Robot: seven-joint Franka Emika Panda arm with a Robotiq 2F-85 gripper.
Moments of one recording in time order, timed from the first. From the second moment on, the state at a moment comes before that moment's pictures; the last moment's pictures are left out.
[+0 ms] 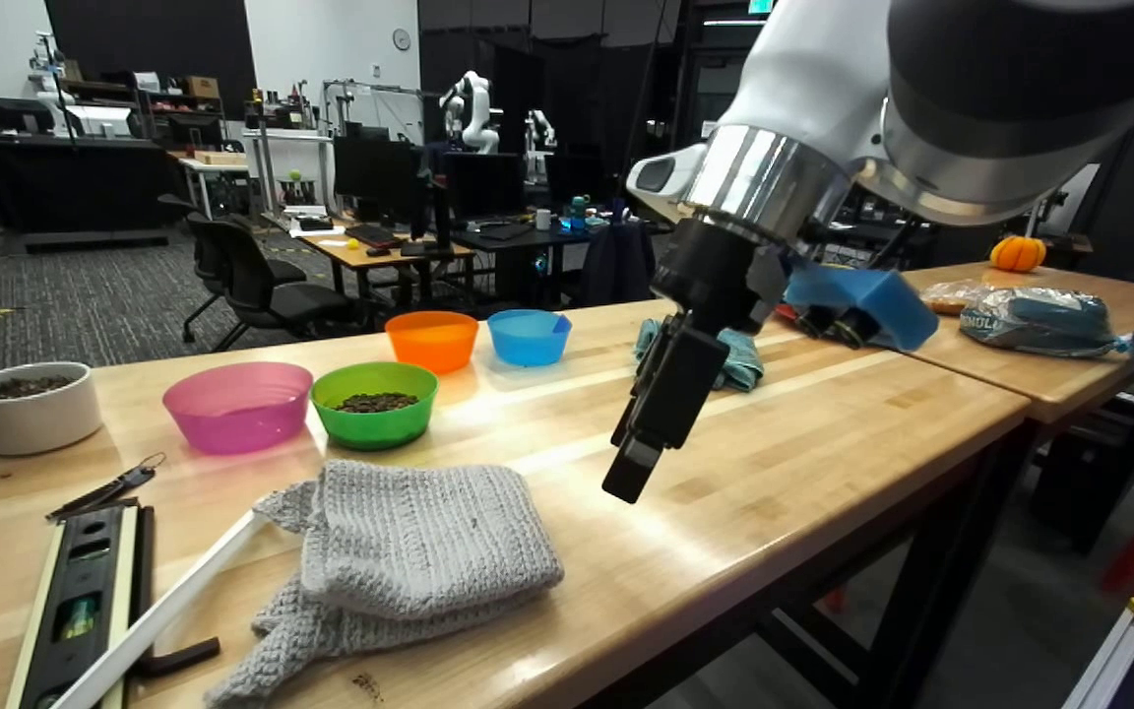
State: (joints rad) arm 0.56 -0.42 0.19 -2.54 0.53 2.41 -0.39
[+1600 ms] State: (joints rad) arm 0.66 -0.05 0.33 -2.21 0.29 2.59 -0.46
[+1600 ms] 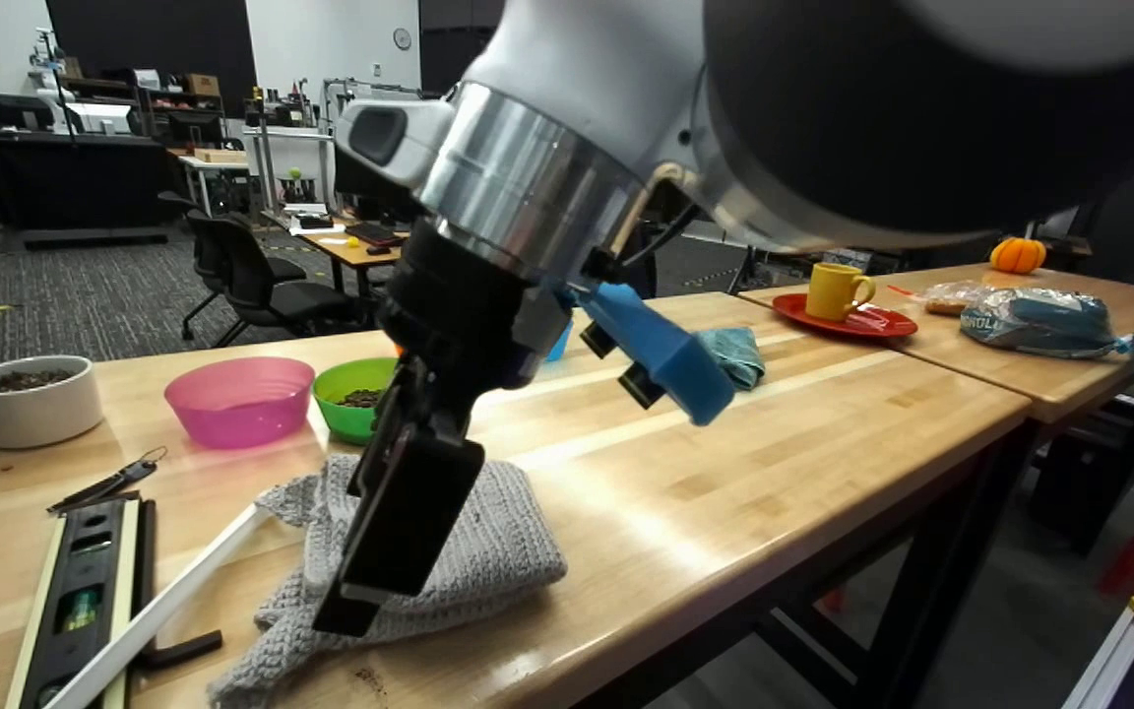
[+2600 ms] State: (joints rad) arm 0.52 0.09 0.42 -2.09 0.13 2.53 -0.44
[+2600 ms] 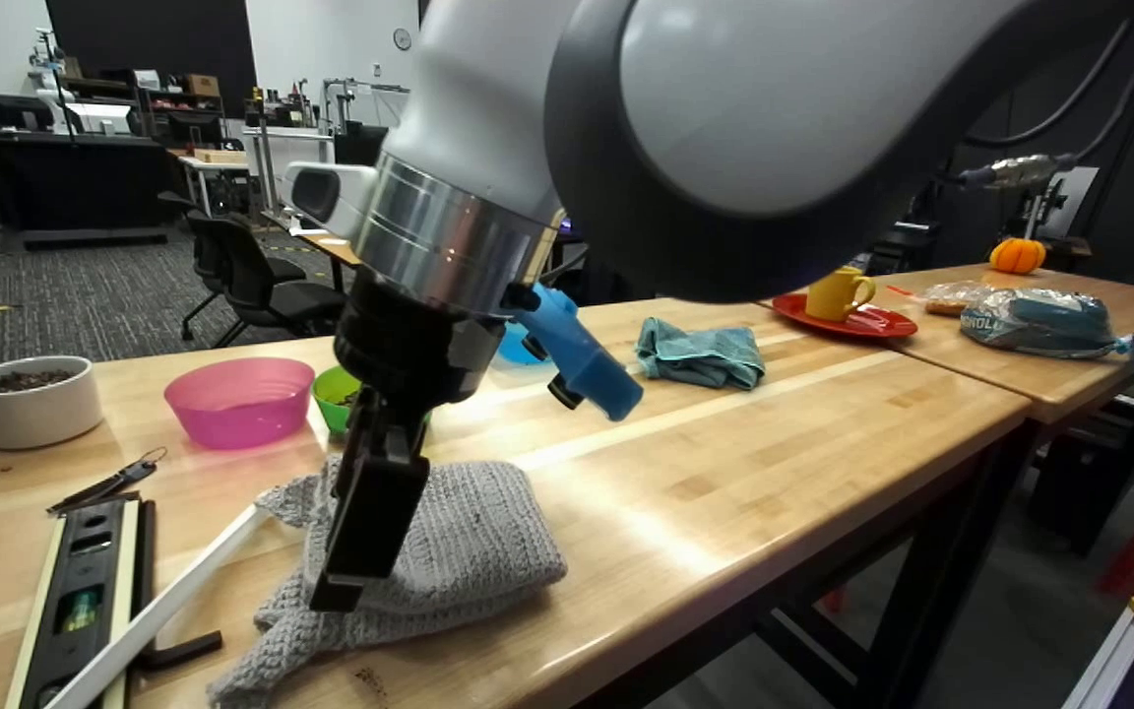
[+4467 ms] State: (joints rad) arm 0.42 -0.19 0.34 -2.15 0.21 2.28 -0.40
